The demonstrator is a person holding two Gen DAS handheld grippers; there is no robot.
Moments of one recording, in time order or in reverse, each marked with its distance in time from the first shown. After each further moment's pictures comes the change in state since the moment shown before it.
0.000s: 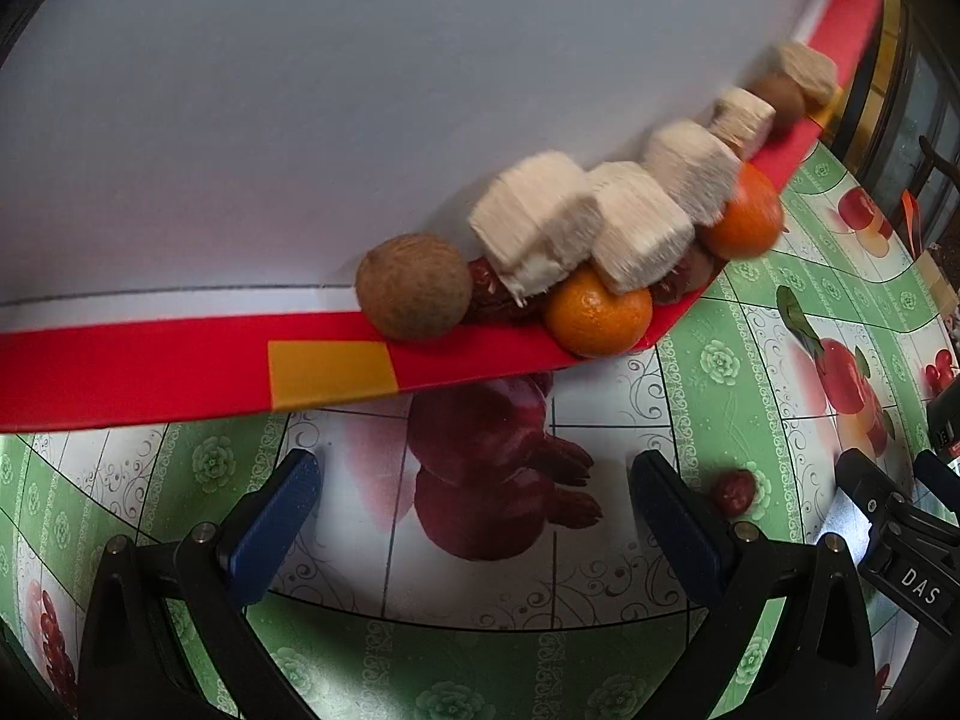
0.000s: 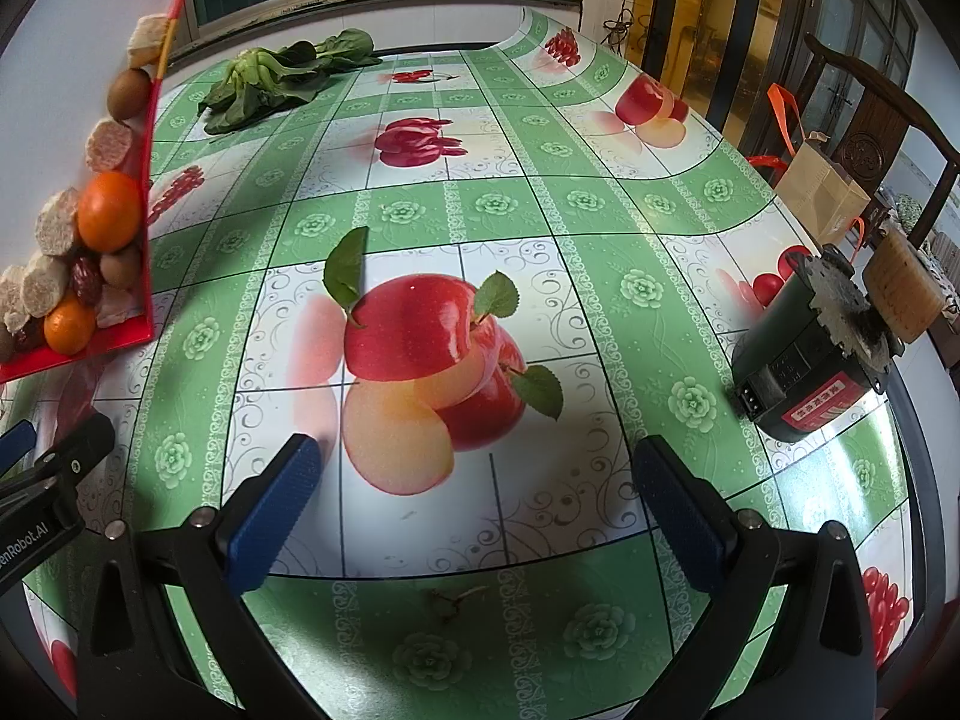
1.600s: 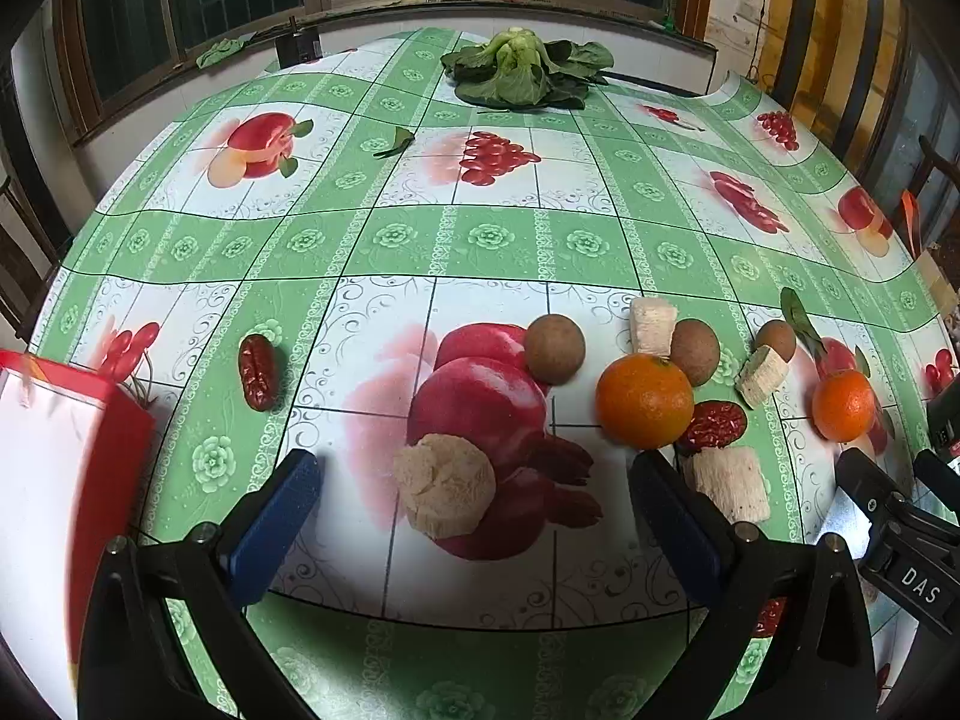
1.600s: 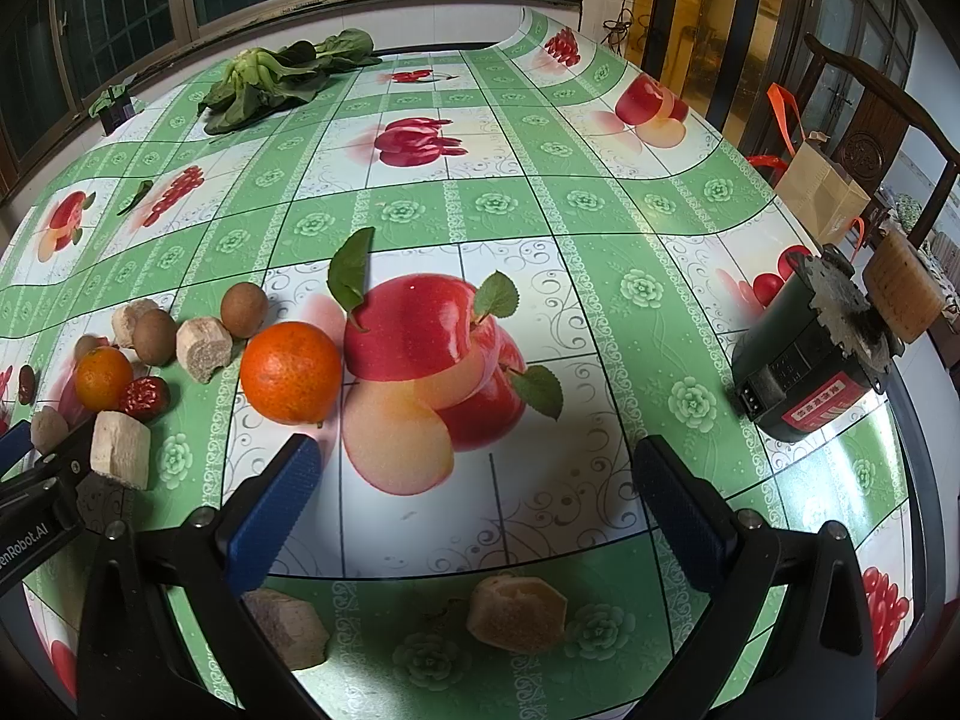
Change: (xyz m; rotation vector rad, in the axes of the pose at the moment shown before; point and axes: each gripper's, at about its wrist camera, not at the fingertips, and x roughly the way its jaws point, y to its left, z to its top) left arm -0.004 0.000 -0.001 0.000 0.000 0.000; right arm 0.000 0.000 0.000 -0.003 0.002 0.002
